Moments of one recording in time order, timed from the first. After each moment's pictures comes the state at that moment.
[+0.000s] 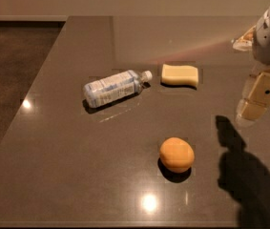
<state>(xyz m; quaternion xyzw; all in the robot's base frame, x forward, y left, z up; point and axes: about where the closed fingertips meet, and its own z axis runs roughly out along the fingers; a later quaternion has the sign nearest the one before) 0.438 -0.217 0.976 -0.60 0.78 -0.03 0.16</state>
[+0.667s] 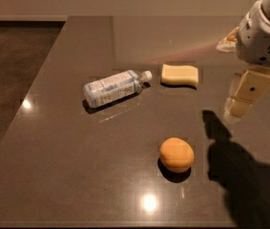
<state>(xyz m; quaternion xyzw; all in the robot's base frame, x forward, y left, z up) 0.452 -0.197 0.968 -0.63 0.76 -0.01 0.16</state>
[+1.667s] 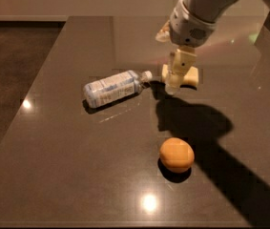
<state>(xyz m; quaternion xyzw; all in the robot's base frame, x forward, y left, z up) 0.565 -0.097 0.936 -0.71 0.68 0.06 0.19</state>
